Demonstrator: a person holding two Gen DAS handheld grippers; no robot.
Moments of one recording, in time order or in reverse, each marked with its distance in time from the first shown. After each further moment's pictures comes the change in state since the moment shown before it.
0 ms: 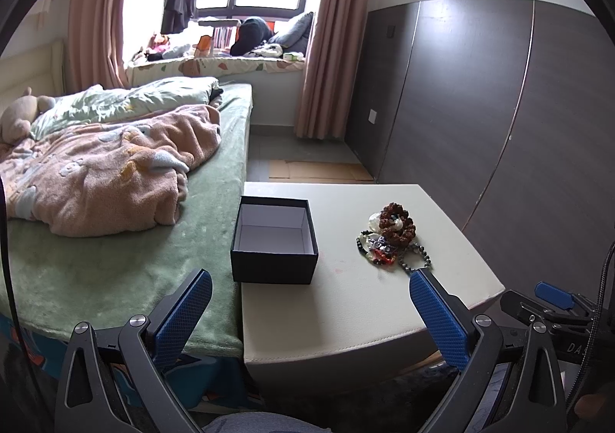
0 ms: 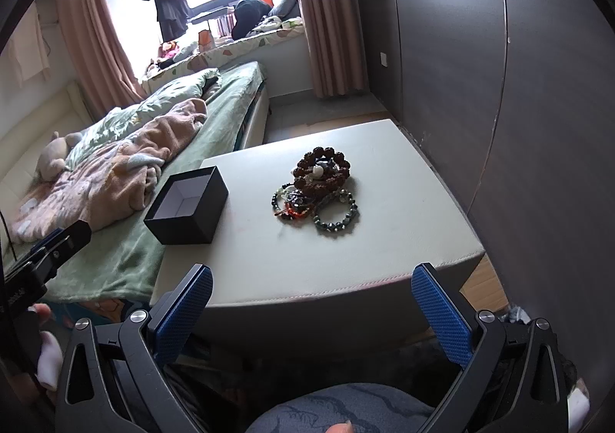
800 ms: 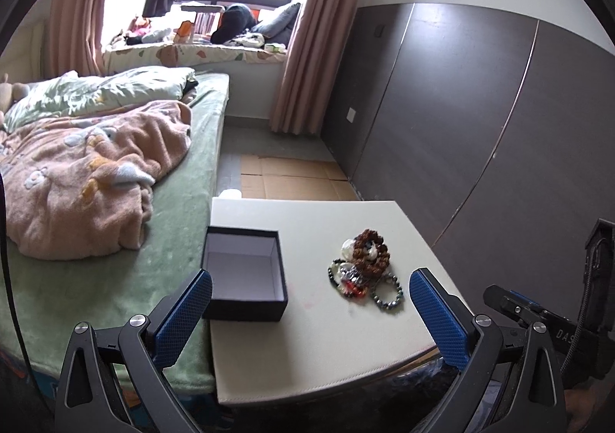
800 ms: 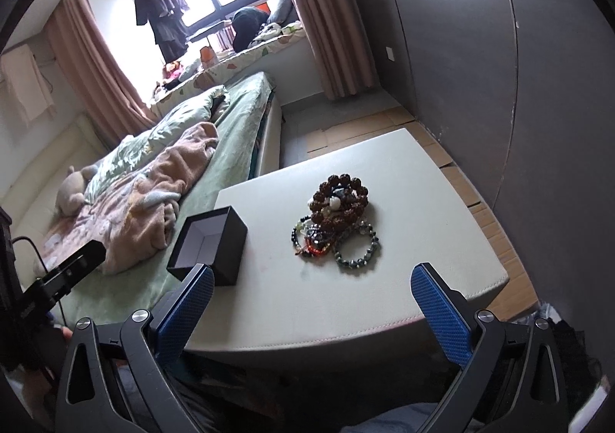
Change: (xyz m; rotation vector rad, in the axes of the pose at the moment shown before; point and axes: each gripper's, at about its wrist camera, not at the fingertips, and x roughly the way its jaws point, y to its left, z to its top) left arm 0.024 -0.001 0.060 -0.043 0.044 -0.126; right arm 0.015 -0.015 0.052 0.119 0.000 0.102
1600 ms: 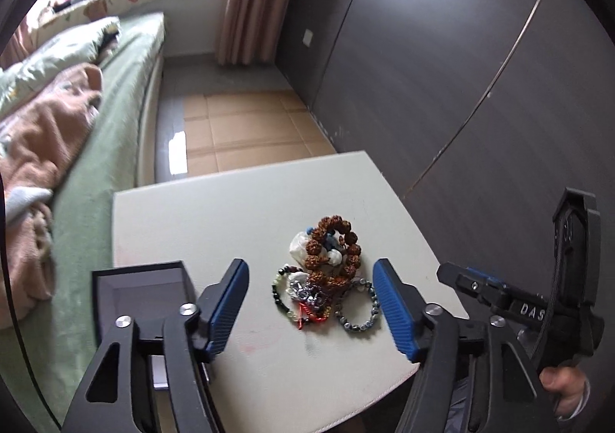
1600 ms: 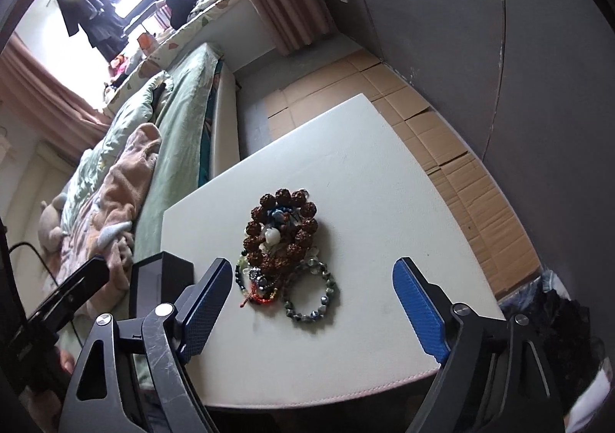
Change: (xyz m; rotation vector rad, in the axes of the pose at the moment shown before) left arm 0.155 -0.049 0.056 0.074 0.353 -0.139; right arm 0.104 -0.072 0.074 0.191 0.223 -0.043
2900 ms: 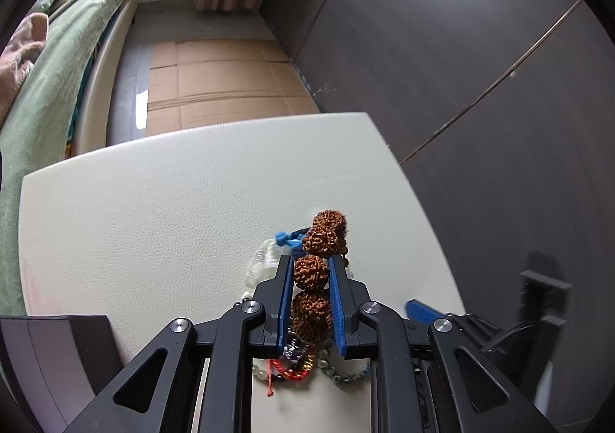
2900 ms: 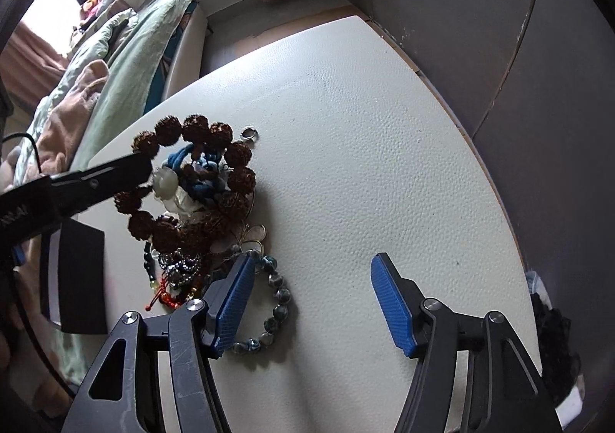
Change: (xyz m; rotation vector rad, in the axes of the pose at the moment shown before) left arm 0.104 0.008 0.027 -0.053 0.147 -0.110; right arm 0.102 -0.012 -0.009 -0.105 0.171 -0.182
